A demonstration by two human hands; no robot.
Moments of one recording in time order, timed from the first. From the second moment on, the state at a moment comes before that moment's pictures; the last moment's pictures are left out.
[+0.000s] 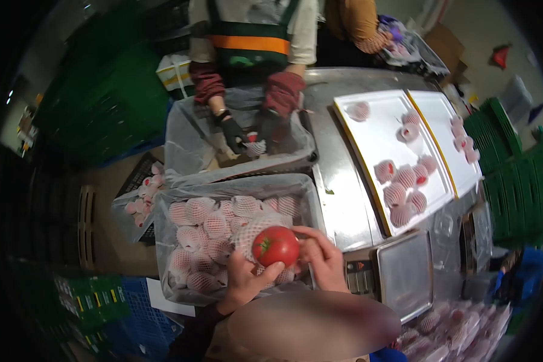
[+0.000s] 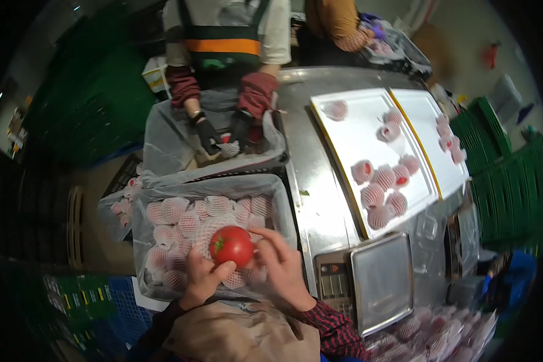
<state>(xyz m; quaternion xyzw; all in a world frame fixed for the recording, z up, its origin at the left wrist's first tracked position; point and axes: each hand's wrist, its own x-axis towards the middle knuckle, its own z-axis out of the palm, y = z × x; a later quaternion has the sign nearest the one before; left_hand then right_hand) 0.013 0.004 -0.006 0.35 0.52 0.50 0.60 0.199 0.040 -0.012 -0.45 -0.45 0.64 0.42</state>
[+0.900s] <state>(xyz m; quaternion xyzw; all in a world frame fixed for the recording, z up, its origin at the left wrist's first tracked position) -0.260 -0.017 -0.071 0.12 0.53 0.77 0.33 0.147 0.024 0.003 -0.44 -0.55 0.64 0.31</state>
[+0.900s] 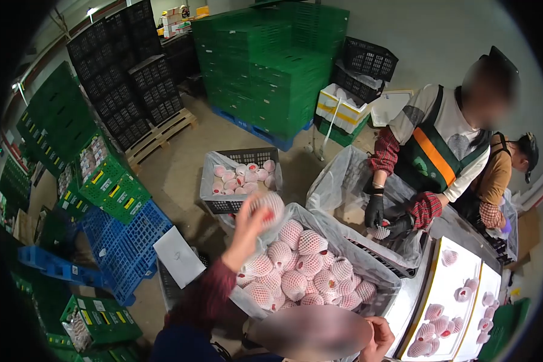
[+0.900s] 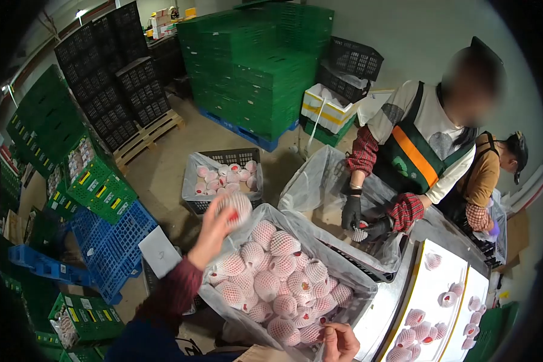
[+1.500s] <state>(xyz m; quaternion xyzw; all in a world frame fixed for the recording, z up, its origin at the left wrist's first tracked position) -0.202 0.005 -0.089 0.44 0.71 0.46 0.31 0.165 0.028 -0.009 -0.49 -0.58 0.57 0.32</state>
